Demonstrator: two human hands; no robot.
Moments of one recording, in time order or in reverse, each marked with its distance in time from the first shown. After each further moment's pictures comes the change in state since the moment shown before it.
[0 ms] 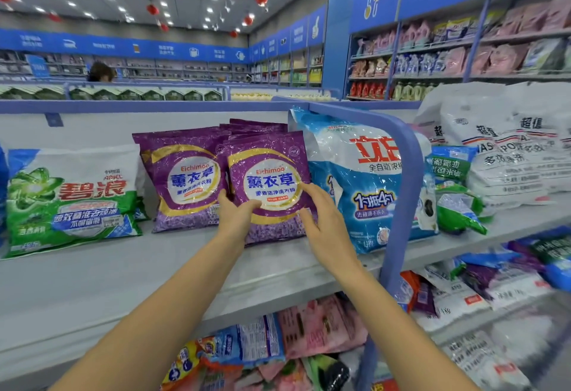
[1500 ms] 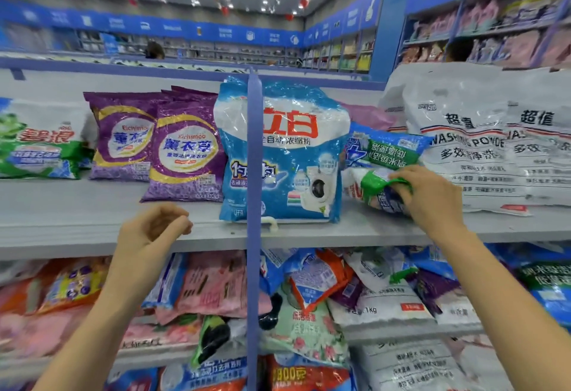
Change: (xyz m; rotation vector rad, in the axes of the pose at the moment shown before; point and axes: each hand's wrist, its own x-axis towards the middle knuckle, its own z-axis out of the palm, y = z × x) left_hand -0.207 -0.028 0.093 0.305 0.185 0.509; right_hand 0.031 0.218 -0.297 -0.760 0.076 -0.179
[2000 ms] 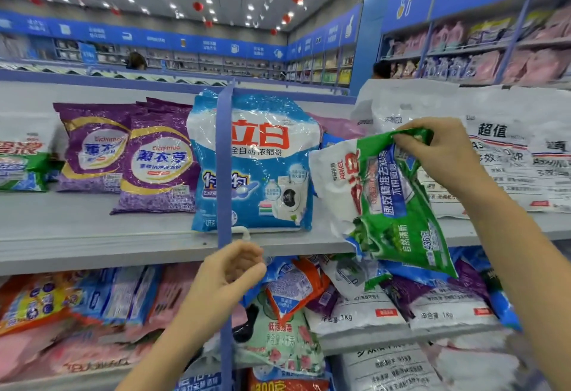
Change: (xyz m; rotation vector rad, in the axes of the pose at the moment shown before) left_hand -0.048 0.027 0.088 -0.077 -0.421 -0.059; right_hand 0.040 0.003 -0.106 0.655 0.000 0.083
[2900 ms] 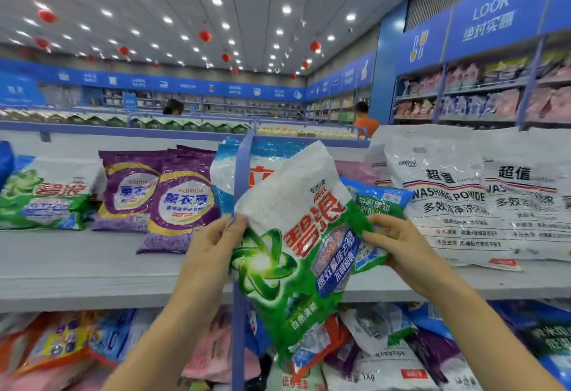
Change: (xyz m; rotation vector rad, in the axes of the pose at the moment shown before) left_hand 0.037 0.080 -0.016 -0.380 0.326 -0.015; right_hand -0.049 -0.002 0.054 0.706 -0.346 0.397
